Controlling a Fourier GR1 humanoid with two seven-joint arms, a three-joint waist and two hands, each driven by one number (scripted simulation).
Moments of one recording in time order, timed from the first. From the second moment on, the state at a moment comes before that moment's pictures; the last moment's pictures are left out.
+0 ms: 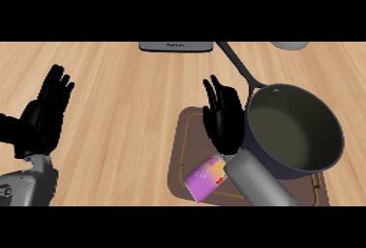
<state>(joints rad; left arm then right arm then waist) -0.20 0.20 0.09 -1.64 0.08 0.13 0.22 -0.52 -0.05 0.54 -1.05 1.48 -0.89 0.65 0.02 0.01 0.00</state>
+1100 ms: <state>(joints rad) -0.20 0.21 0.12 -1.63 0.08 0.12 0.23 -0.21 -0.58 0.63 -1.71 0.31 -1.06 -0.14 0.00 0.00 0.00</state>
